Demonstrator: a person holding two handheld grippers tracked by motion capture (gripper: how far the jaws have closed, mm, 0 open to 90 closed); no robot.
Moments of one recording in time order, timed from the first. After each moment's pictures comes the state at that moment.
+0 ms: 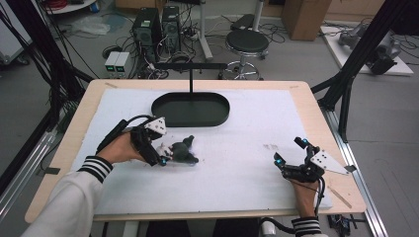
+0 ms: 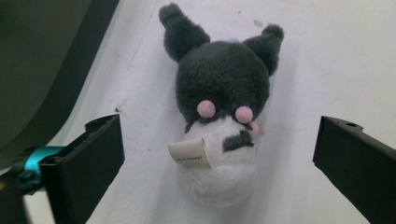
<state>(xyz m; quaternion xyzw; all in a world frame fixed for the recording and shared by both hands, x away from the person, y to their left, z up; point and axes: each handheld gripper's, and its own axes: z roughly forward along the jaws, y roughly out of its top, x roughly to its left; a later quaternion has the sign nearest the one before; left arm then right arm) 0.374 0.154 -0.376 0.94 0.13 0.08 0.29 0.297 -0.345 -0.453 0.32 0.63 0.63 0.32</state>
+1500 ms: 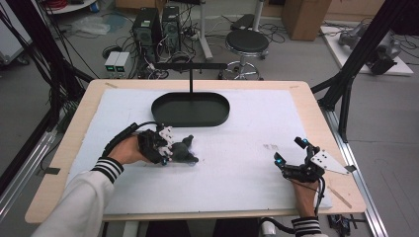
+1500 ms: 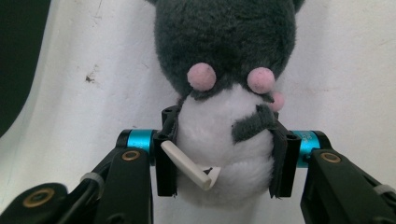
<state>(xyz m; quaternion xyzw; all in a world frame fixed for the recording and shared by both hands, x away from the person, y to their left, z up) 0.379 0.140 -0.398 0.97 0.10 0.07 0.19 0.298 -0.345 -0.454 0.33 0.63 0.63 0.32</state>
